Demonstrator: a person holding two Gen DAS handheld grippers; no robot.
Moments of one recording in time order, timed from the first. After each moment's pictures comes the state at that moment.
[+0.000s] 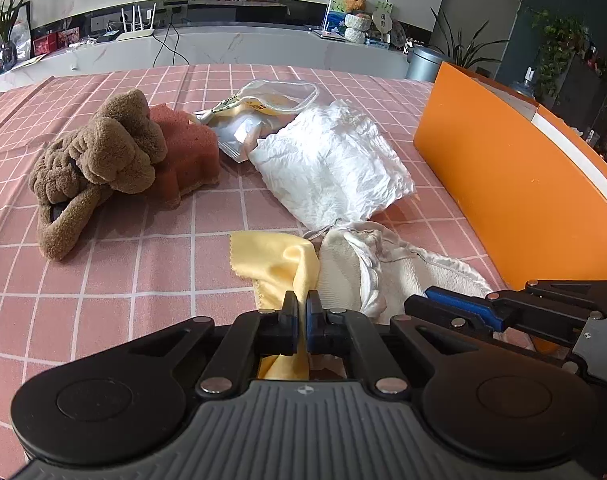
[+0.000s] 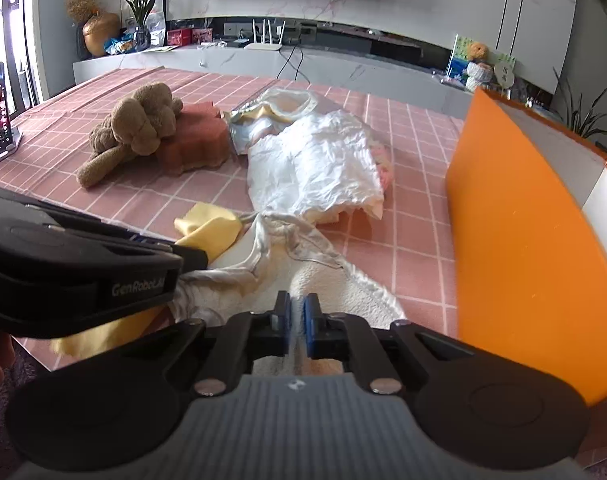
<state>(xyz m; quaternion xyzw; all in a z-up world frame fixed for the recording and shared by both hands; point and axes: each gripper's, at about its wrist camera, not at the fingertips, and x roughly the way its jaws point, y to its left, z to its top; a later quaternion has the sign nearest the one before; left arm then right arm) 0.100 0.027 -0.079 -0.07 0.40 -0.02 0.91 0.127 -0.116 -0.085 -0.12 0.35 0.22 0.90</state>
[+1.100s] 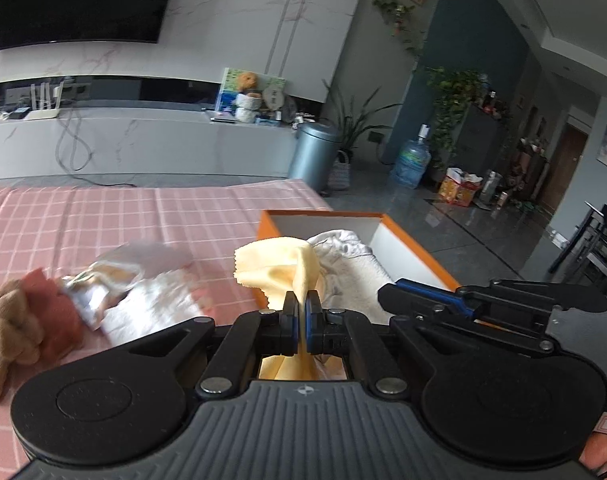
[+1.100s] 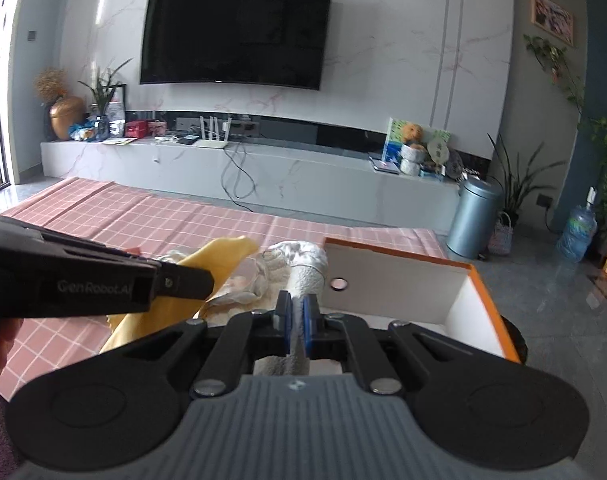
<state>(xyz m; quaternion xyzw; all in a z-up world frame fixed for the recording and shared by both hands) 0.133 -0.051 0.041 -0.09 0.29 -0.17 0.94 0.125 -0.231 0.058 -0.08 0.24 0.16 0.95</state>
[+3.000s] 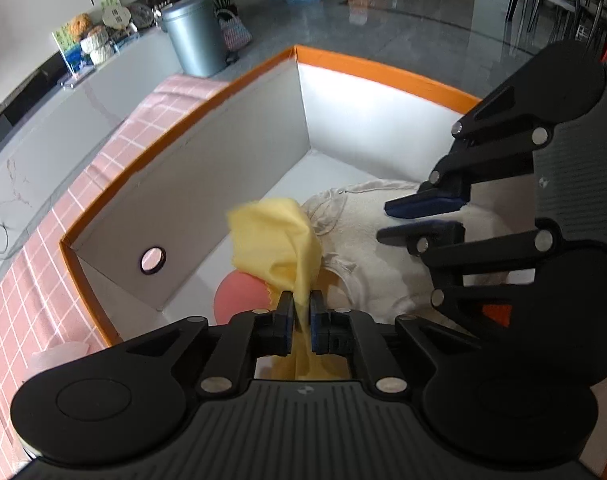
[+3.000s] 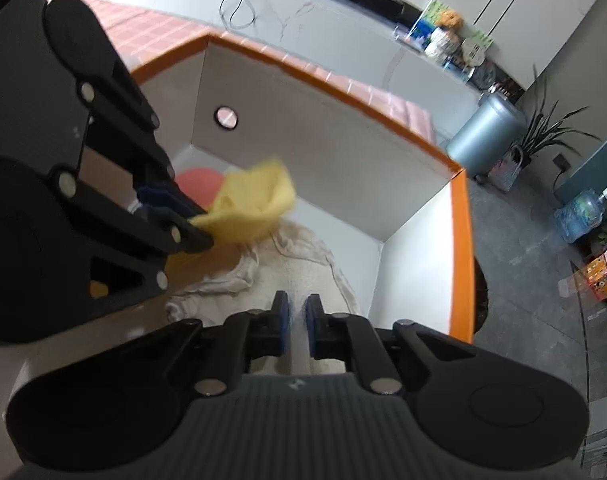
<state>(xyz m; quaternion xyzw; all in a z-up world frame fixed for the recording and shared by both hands) 0.287 -0.191 -0.056 0.23 0.44 -0.28 0.82 0.301 -0.291 -0.033 -0.26 0.43 0.16 0.85</state>
